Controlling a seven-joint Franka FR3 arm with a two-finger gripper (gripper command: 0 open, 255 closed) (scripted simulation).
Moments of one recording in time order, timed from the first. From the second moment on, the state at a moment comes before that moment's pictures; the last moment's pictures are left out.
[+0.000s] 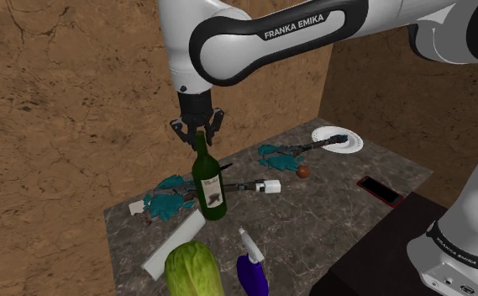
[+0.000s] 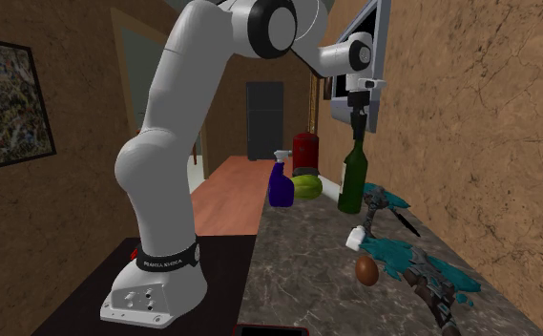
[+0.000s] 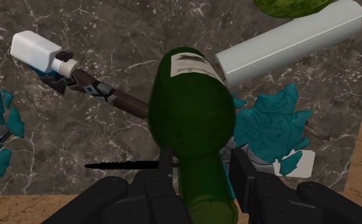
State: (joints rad) arm 0.22 0.44 0.51 -1.44 -0.28 1.86 0.91
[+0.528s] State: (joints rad) arm 0.23 0.44 0.51 -1.42 -0.27 1.85 0.91
